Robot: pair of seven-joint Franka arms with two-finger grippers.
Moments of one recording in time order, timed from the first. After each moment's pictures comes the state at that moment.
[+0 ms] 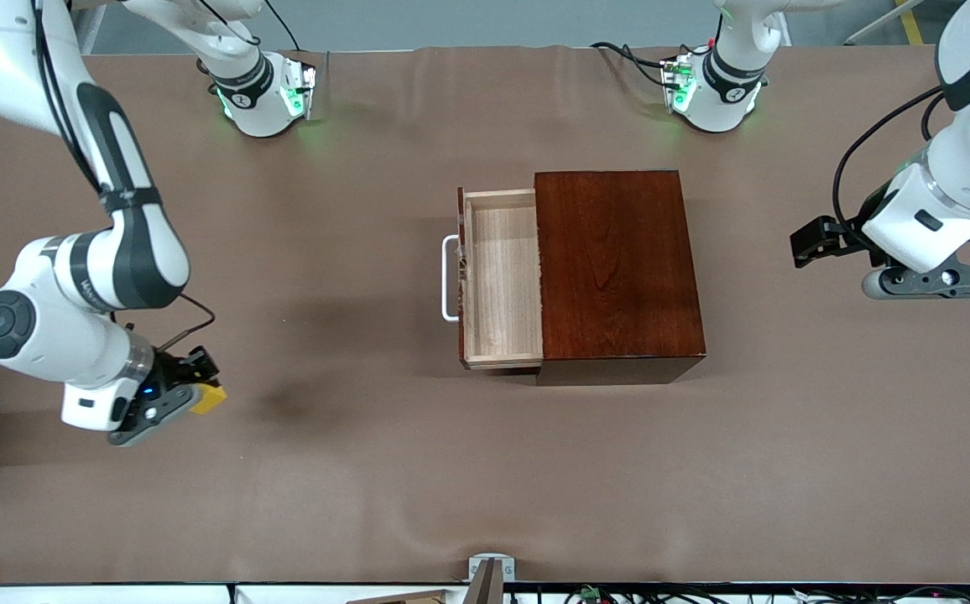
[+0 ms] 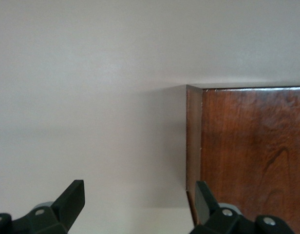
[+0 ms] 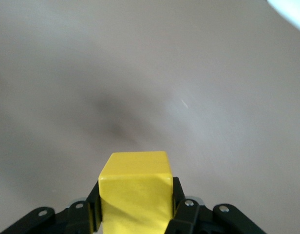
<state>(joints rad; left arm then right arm) 0.02 0.17 -0.20 -1.43 0.06 1.53 -0.14 -0.05 0.51 0.19 -1.53 -0.02 2.09 -0.63</state>
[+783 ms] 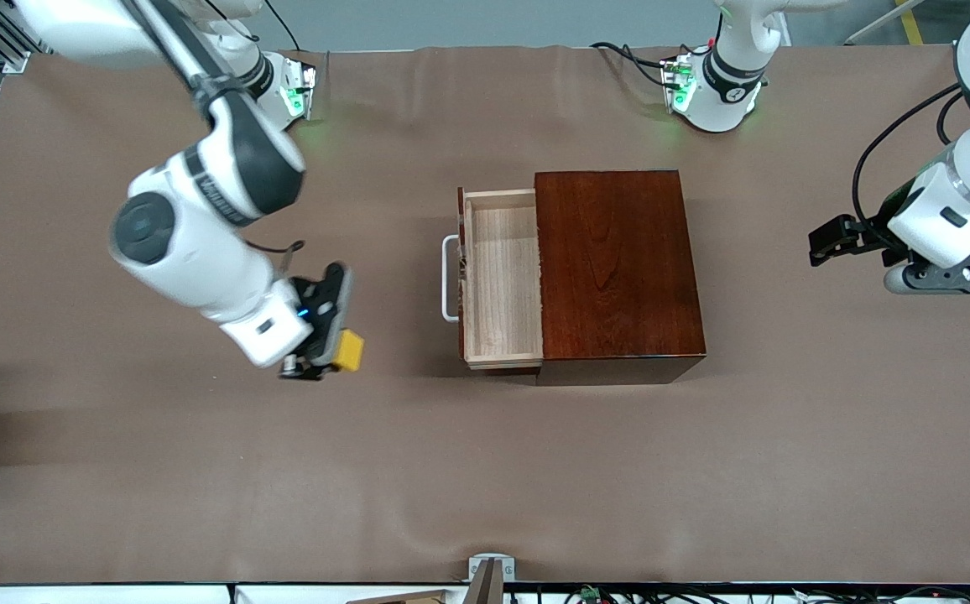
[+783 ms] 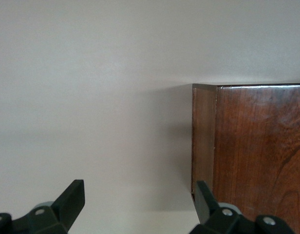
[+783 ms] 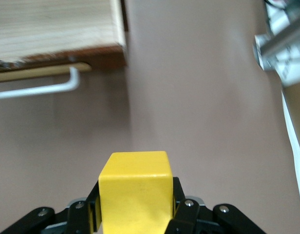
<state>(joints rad) -0.02 0.08 -0.10 -1.58 0.01 1.63 -0.10 0.05 0.46 0.46 -1.50 -0.05 2.08 -1.04</state>
